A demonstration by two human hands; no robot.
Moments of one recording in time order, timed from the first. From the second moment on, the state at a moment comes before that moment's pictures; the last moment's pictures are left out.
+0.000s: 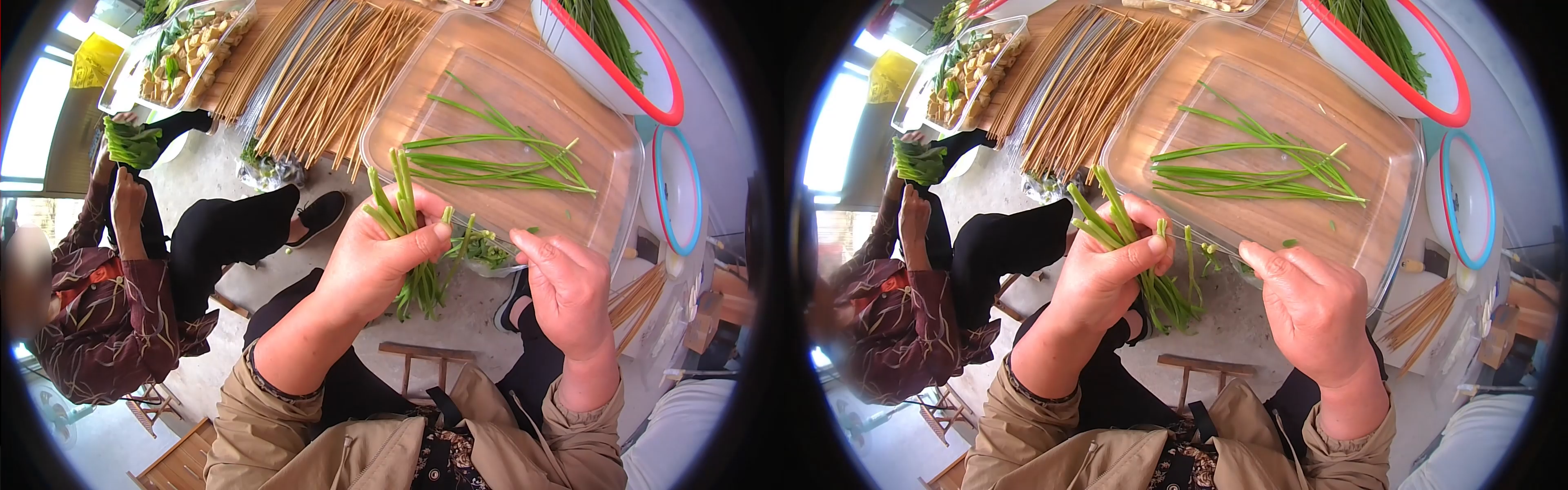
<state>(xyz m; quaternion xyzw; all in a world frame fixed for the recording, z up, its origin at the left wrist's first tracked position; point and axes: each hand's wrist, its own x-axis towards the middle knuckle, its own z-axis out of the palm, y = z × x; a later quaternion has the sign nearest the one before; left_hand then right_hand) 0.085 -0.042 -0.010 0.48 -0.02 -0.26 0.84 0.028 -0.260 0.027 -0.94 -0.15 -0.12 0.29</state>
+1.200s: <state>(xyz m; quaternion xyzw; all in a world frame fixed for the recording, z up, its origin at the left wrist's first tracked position) 0.073 -0.006 -0.014 0.63 -0.02 -0.19 0.76 0.022 -0.276 0.033 -0.92 -0.07 -0.15 0.37</state>
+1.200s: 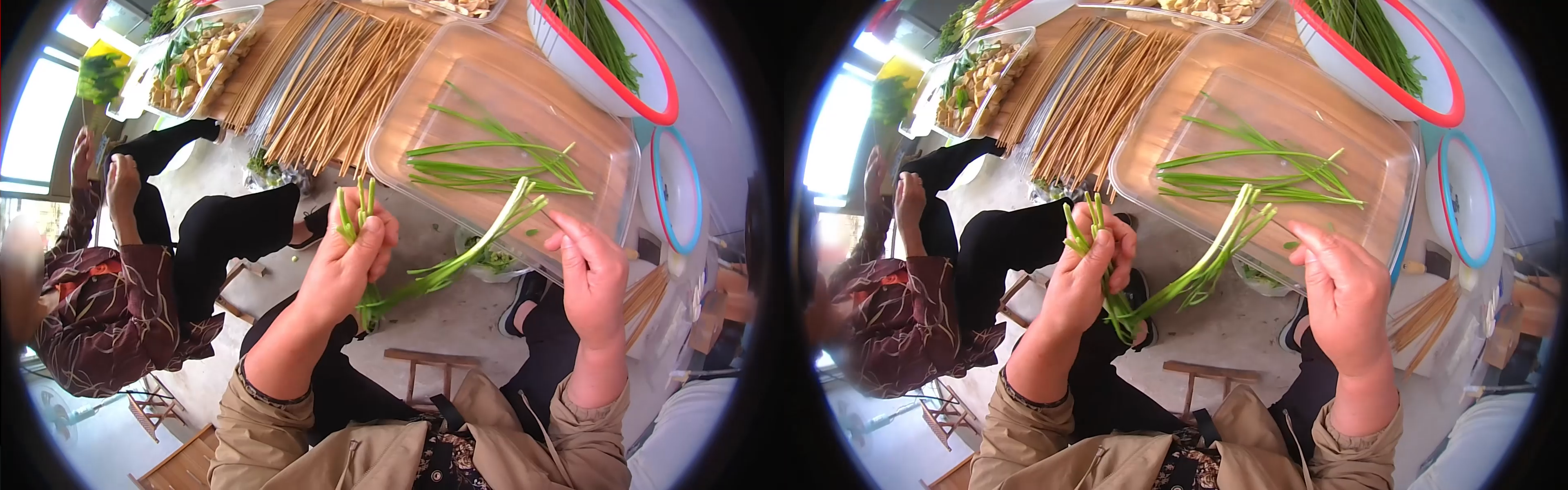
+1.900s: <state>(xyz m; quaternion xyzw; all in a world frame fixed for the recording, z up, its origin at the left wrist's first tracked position) 0.089 0.005 -0.017 0.91 -0.13 0.00 0.40 0.019 -0.276 0.031 -0.88 -0.03 -0.16 0.45</state>
